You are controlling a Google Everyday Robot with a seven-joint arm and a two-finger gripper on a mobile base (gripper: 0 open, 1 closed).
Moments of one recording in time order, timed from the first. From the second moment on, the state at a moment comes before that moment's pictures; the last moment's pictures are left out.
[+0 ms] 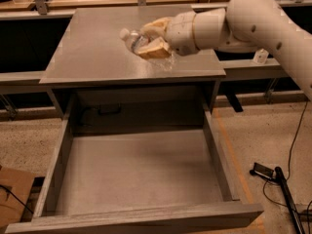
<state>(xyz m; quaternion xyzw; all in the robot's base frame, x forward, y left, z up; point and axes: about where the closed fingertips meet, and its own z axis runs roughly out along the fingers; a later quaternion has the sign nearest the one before) 0.655 0.021 0.960 -0.62 0.54 0.16 0.55</state>
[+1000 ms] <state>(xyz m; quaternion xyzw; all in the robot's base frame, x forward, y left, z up) 0.751 0.106 0.974 -0.71 0.42 0.09 0.56</state>
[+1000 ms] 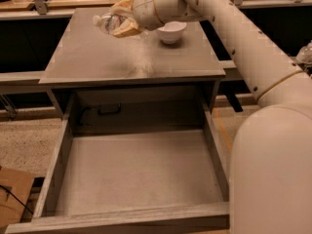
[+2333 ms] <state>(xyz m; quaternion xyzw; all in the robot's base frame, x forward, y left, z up) 0.782 0.134 0.875 -0.69 0.46 0.13 0.55</state>
